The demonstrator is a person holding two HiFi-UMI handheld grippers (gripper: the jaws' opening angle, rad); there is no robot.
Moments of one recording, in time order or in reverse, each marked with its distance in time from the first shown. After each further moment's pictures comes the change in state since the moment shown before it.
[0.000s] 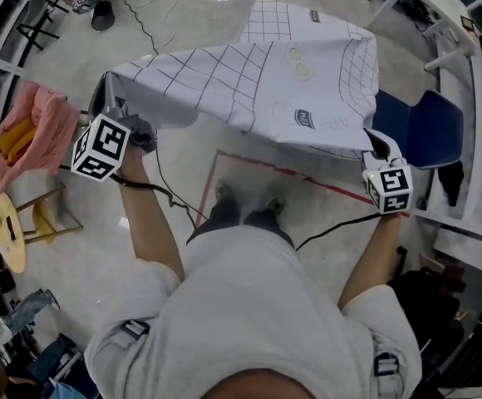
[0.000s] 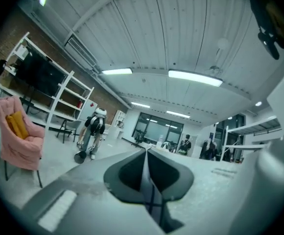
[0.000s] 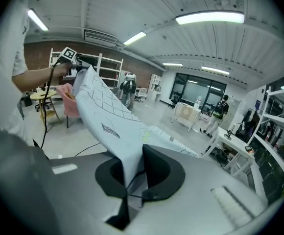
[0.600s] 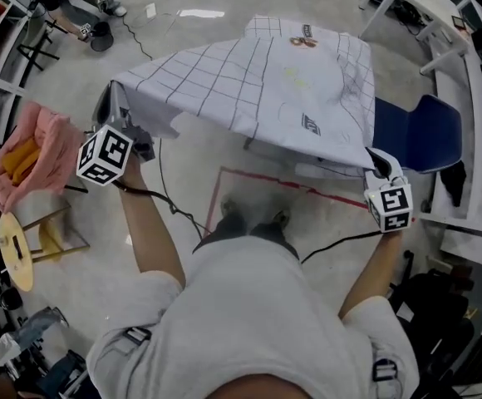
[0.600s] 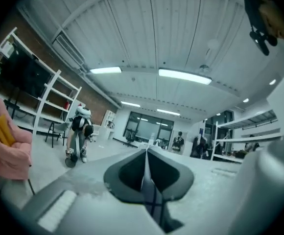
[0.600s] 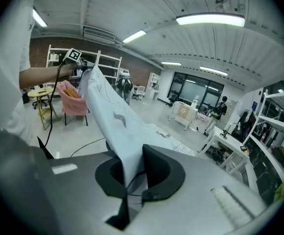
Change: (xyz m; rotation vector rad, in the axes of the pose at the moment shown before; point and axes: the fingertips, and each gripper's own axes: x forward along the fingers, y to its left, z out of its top) left arm 0.026 -0.001 0.002 0.053 0.001 -0.108; right arm -0.028 0.006 -0.004 -0.003 0.021 -0.032
